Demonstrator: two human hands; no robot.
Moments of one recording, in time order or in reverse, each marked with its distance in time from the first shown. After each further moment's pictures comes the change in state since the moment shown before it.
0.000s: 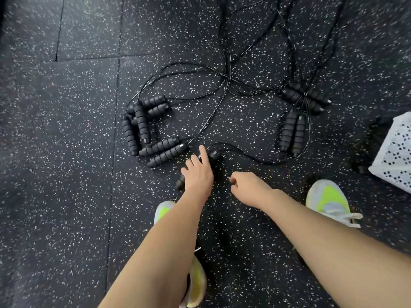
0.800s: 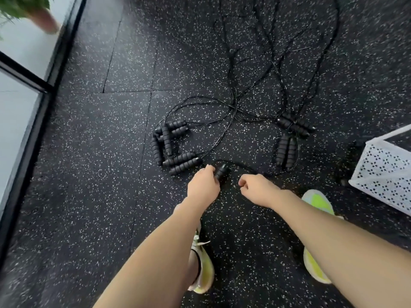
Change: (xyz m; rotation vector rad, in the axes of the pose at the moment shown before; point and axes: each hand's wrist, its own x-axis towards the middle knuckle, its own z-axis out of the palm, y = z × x) left_hand -0.093 -0.030 -0.119 -0.439 -0.038 0.058; right_hand -0.088 -0.028 -0.046 -0.018 0.081 -0.061
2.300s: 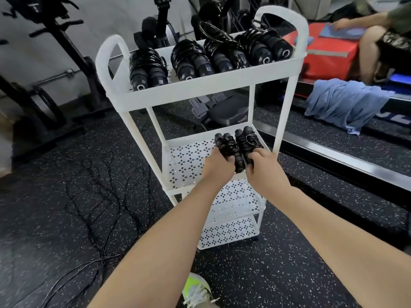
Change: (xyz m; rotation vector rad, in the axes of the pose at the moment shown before) left_hand -0.288 0.673 0.012 -0.126 -0.045 0.748; right_hand -0.460 0.370 -0.253 0.201 1.418 0.336
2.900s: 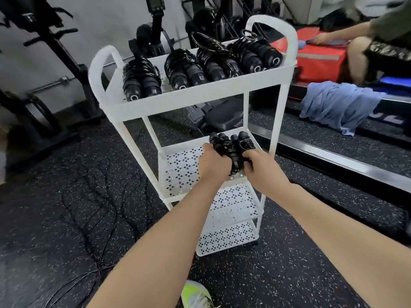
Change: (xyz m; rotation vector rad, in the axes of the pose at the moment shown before) left_hand 0.000 0.023 -0.011 -0.147 0.075 -0.049; right_hand 0.015 0.003 -0.016 0.103 -0.099 0.000
